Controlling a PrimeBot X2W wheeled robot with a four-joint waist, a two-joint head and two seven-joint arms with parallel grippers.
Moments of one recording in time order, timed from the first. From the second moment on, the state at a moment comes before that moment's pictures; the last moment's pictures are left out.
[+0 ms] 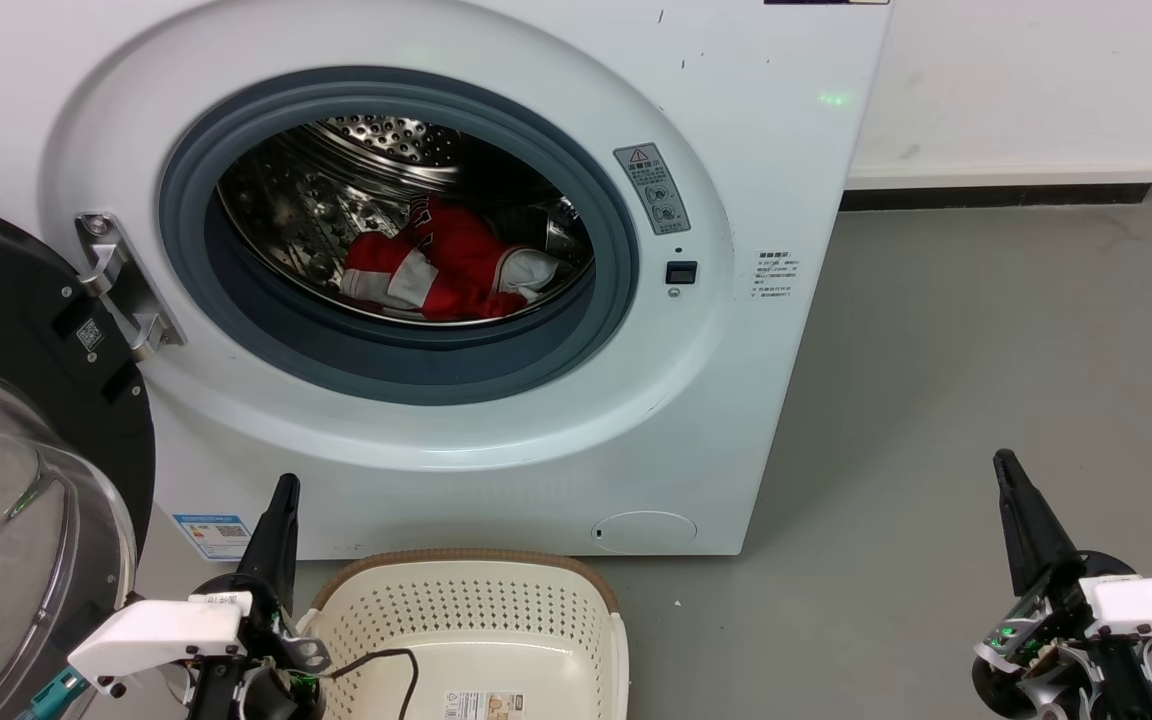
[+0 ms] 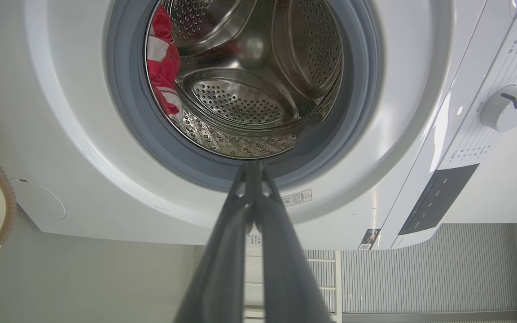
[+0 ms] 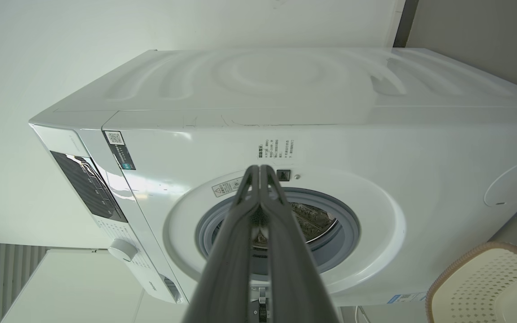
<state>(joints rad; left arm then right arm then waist) -0.11 0.05 0.11 0.25 -1.61 -0.13 0.11 -0.10 -0.05 -0.11 0.25 1.62 0.13 0.11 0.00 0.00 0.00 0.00</state>
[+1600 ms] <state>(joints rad) -0.08 0.06 -0.01 0.16 -0.90 -0.12 -0.05 -0.01 -0.05 -0.08 0.10 0.85 0.13 -0.03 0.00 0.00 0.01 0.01</state>
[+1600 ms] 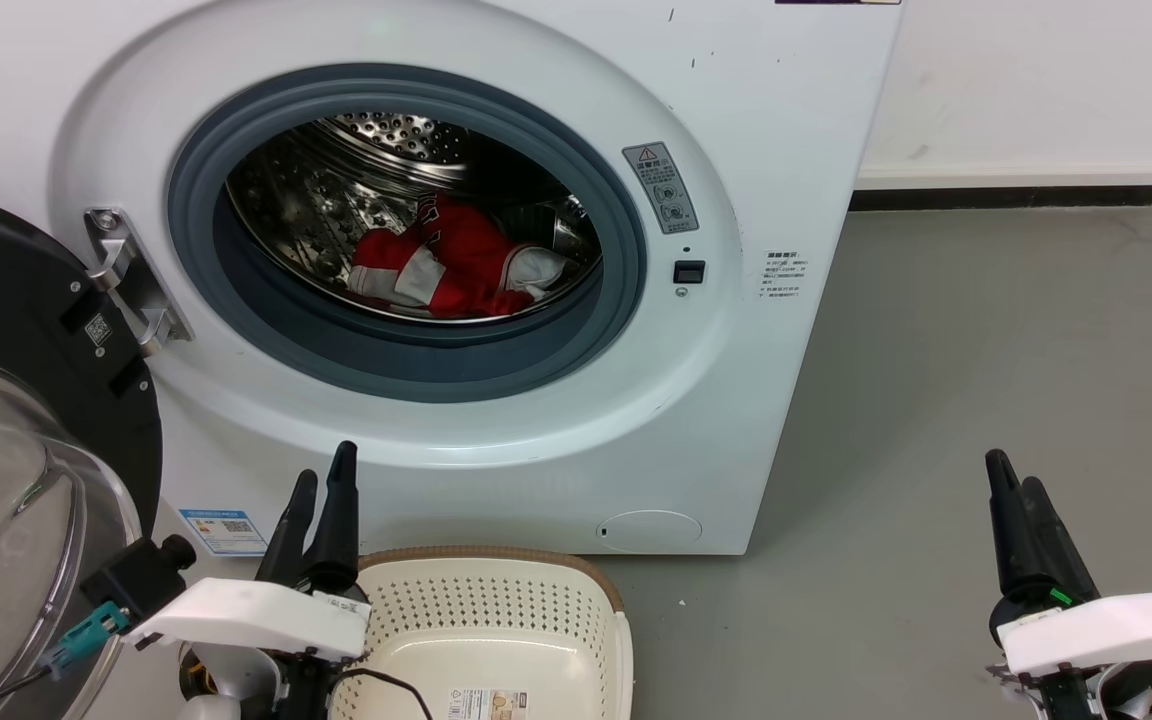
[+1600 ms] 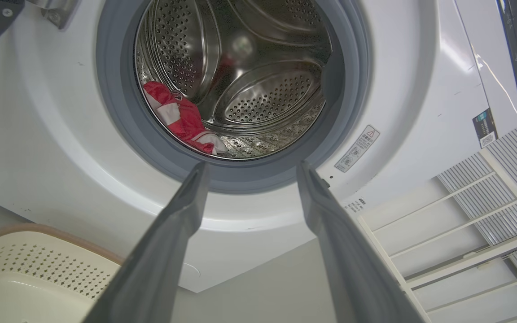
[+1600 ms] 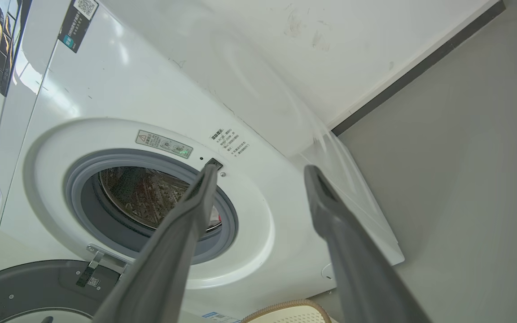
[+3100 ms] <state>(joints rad) -0.10 0.13 -0.12 0.12 -0.38 -0.01 -0.18 0.05 -0.05 -0.10 -0.03 0.30 0.13 -0.04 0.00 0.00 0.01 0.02</state>
